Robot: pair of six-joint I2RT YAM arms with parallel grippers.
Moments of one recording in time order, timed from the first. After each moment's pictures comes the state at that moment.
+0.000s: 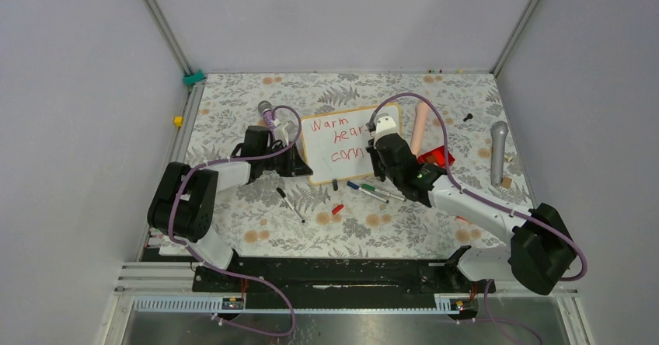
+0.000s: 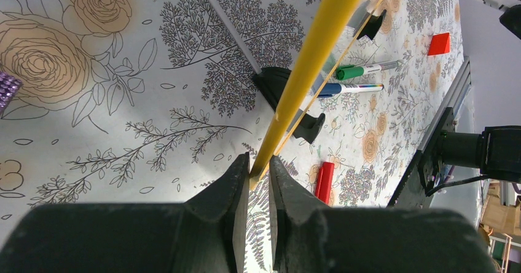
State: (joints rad) left arm -0.24 1.63 0.72 0.17 0.73 -0.33; right arm 0.74 1.29 0.82 -0.13 0.35 0.17
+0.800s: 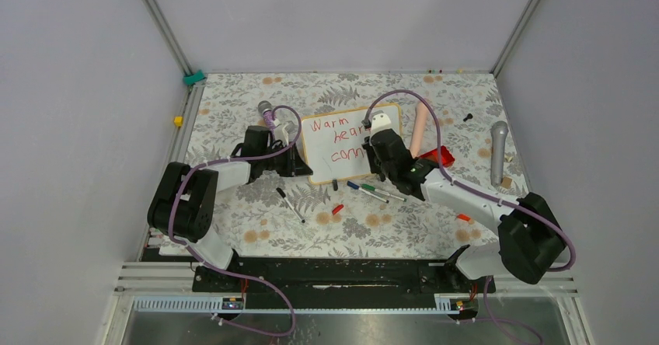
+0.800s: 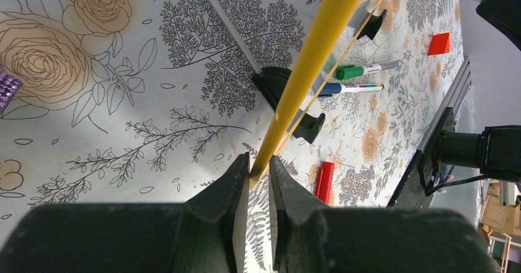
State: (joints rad) left arm -0.24 1.63 0.73 0.17 0.73 -0.33; right arm 0.72 1.38 0.86 -0.12 0.33 0.17
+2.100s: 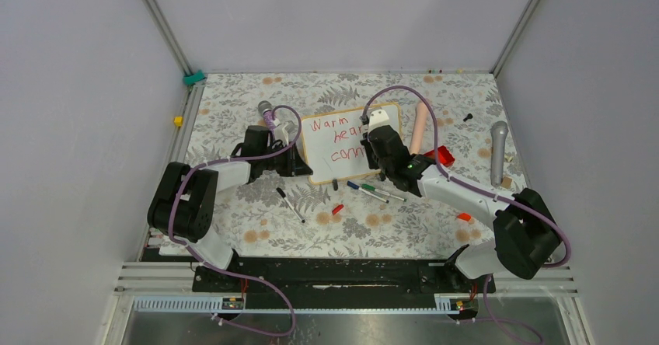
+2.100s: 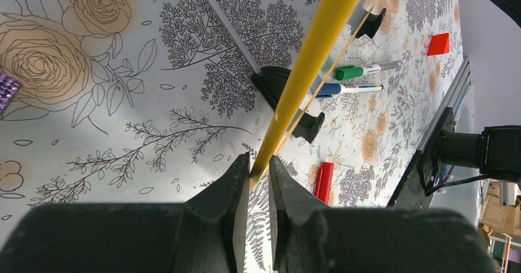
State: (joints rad) left arm -0.24 1.63 0.73 0.17 0.73 -0.33; right arm 0.72 1.42 0.90 -0.10 0.36 0.15
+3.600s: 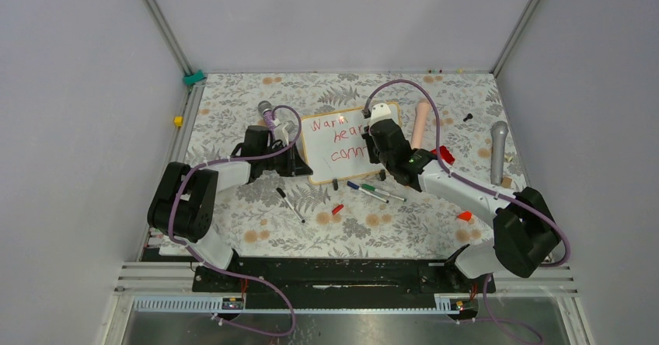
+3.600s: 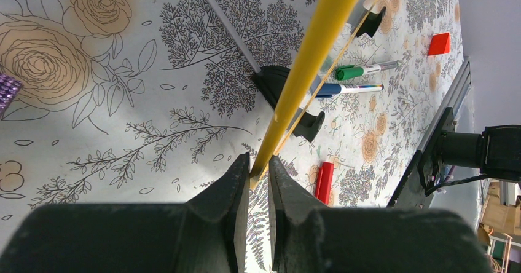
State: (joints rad) left arm -0.24 1.63 0.73 0.17 0.73 -0.33; right arm 0.69 1.43 0.95 -0.12 0.35 0.14
